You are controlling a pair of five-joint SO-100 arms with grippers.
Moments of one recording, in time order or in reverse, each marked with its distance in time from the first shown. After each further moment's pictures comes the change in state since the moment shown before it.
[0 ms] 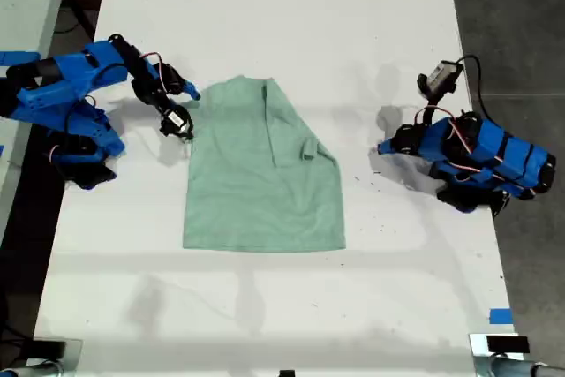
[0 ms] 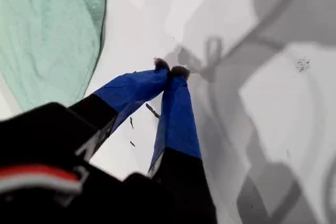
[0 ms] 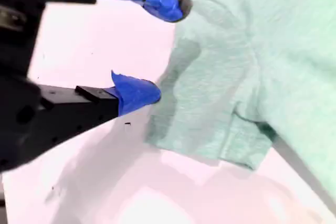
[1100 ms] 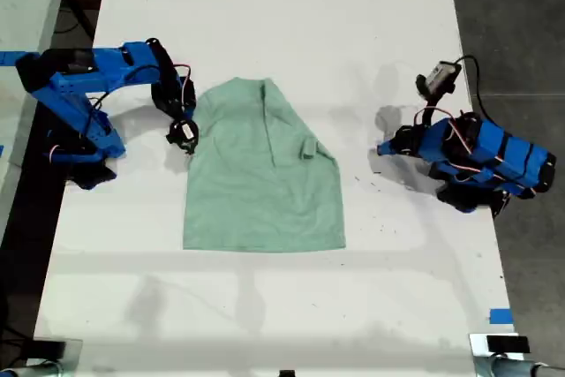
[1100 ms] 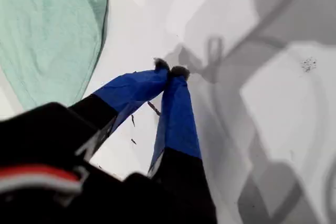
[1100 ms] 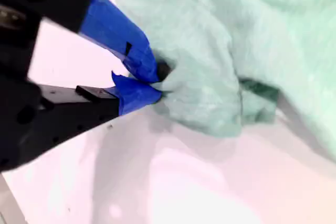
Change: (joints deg) arm 0 7.6 -24.5 -20.3 10.7 6.8; arm 1 -1.1 0.0 0.0 0.0 0.1
